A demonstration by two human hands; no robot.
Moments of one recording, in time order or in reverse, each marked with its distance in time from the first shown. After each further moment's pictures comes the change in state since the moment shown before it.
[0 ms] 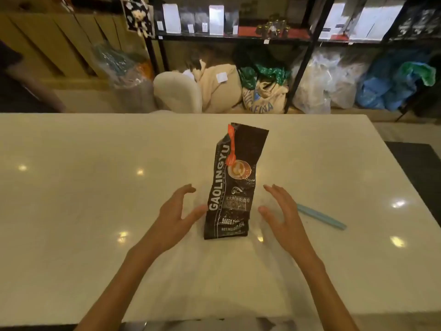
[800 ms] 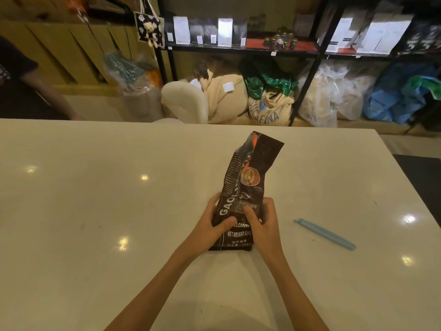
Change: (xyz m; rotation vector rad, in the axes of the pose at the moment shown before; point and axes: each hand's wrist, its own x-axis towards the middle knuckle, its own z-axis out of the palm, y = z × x) left_hand 0.035 0.011 0.063 -0.803 -0.148 -0.052; right_hand 0.027 -0.032 0.058 0.619 0.101 0.085
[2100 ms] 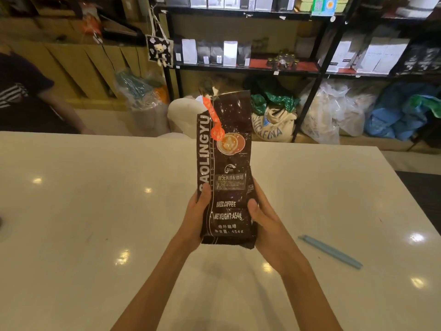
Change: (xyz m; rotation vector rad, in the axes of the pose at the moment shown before) left_hand 0.010 0.074 -0.013 -0.361 0.123 0.093; right_hand 0.005 -0.082 0.008 0.421 -0.529 0.193
